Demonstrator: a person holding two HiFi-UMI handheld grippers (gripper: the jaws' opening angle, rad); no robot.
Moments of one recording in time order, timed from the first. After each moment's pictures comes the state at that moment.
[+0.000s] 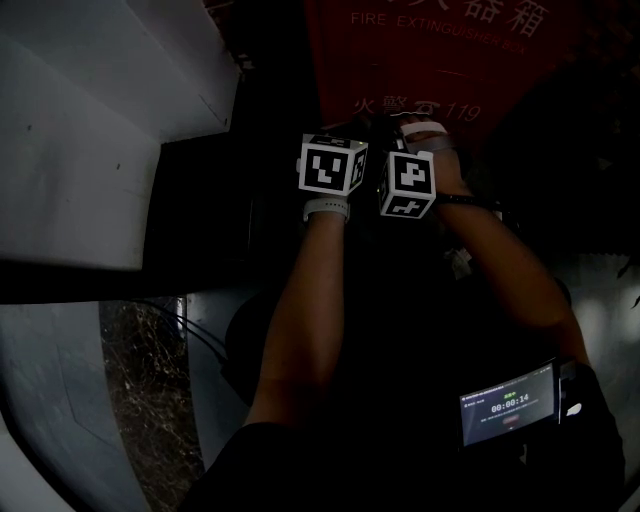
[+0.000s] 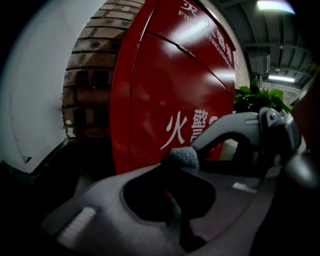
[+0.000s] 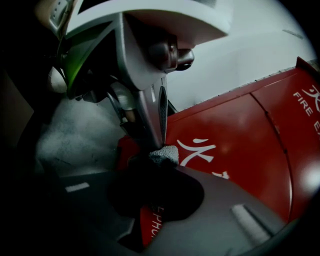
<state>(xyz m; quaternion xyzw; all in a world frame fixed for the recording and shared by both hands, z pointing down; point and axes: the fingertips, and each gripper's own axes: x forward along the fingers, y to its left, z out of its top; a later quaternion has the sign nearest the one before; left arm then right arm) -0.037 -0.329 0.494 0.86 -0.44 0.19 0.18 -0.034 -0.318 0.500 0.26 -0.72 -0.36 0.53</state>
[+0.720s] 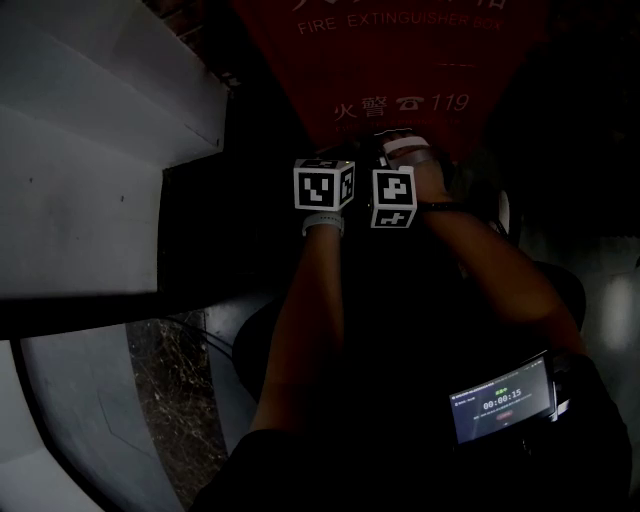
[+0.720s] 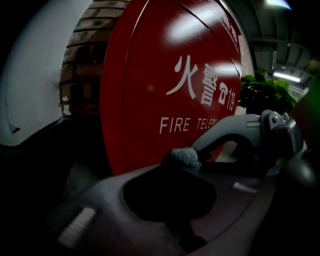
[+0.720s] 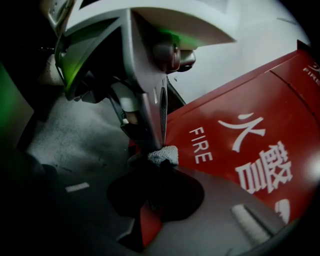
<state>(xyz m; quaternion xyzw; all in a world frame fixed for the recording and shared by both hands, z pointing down) -0.031 -0.327 0.562 0.85 -0.43 0.23 0.22 -0.034 -0.315 0.563 0.26 -0.74 -0.32 0.53</state>
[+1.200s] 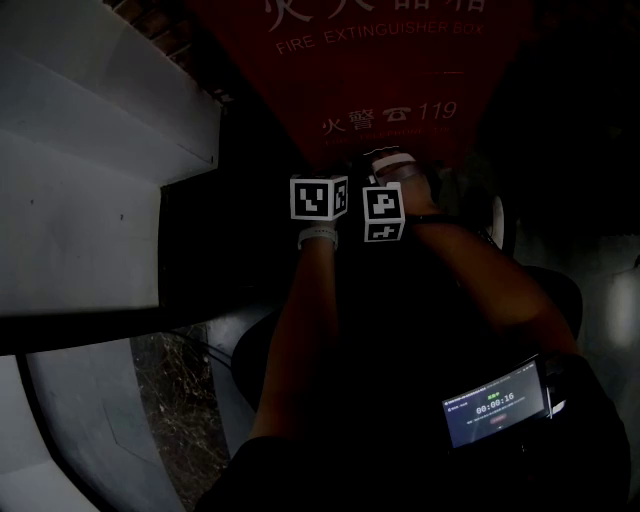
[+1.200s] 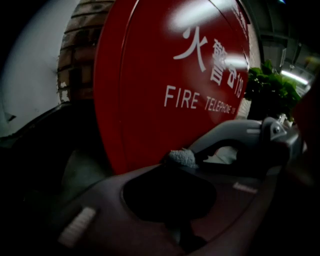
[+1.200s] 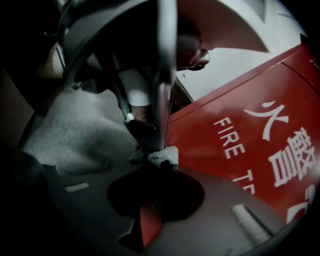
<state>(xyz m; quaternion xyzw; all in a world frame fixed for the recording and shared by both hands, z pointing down) -0.033 -0.323 0.592 0.83 -0.43 0.27 0.25 -0.037 -0.315 0.597 0.24 -0.75 -0.31 0.53</state>
